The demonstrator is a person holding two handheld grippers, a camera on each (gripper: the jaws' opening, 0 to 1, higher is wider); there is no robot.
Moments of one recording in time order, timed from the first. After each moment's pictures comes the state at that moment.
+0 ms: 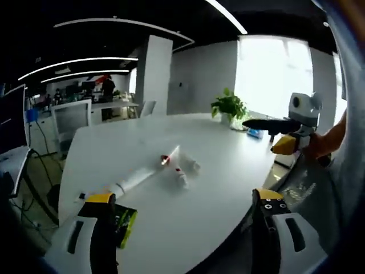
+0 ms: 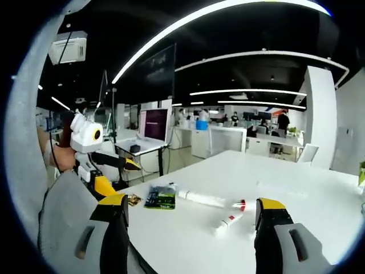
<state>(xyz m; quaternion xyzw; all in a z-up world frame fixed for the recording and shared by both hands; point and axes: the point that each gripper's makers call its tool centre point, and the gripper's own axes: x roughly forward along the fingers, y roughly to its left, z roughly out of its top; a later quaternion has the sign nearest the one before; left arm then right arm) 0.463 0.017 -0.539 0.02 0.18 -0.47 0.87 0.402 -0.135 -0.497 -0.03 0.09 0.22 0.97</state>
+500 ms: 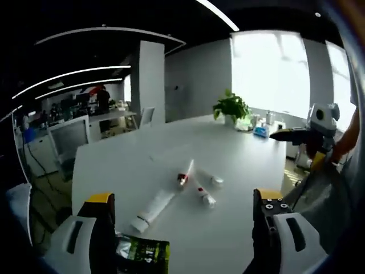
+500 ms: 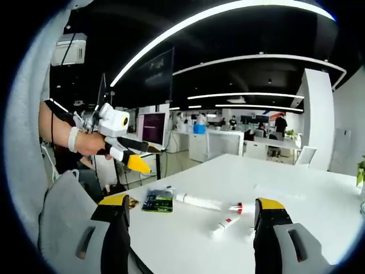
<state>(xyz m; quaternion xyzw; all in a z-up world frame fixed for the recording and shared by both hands) 0.549 -0.003 -0.501 0.08 0.14 -0.48 0.86 0.401 -0.141 -0.493 -0.03 0.08 0.21 0.97</state>
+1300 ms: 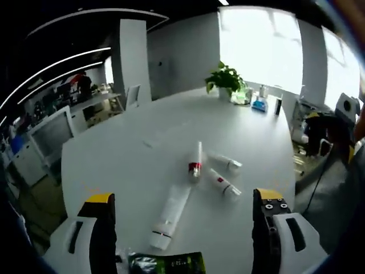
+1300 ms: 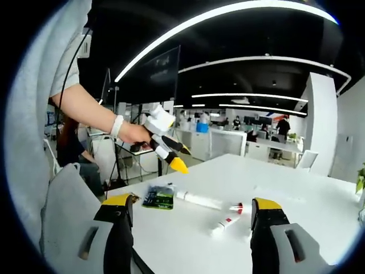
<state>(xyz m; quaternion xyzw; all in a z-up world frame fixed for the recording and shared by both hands) 0.625 -0.048 -0.547 0.16 0.22 -0.52 0.81 0.399 -0.136 -0.498 -0.06 0.08 0.22 0.97</state>
